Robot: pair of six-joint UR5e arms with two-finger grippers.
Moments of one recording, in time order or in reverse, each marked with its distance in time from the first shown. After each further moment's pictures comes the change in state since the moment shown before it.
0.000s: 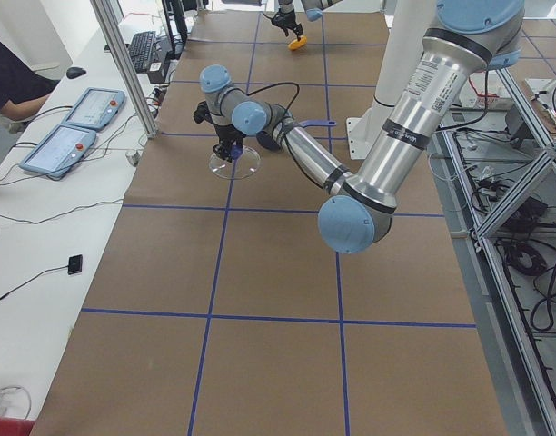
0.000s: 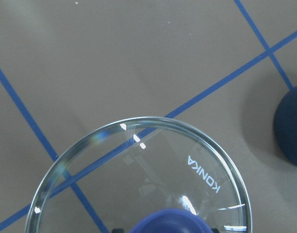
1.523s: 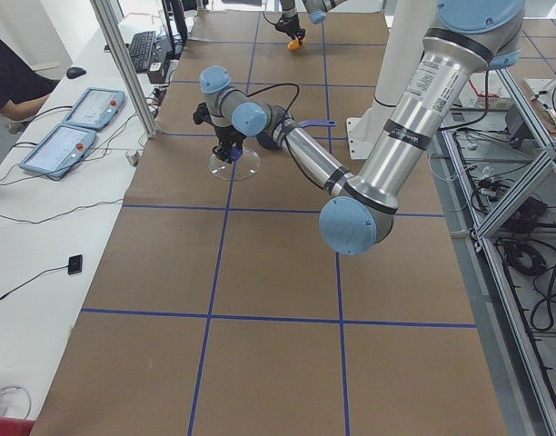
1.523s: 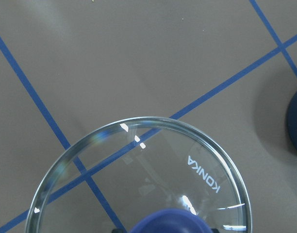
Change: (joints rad) left arm -0.003 0.008 -0.001 0.001 0.000 0.003; right arm -0.062 -0.021 0.028 -0.011 -0.021 0.000
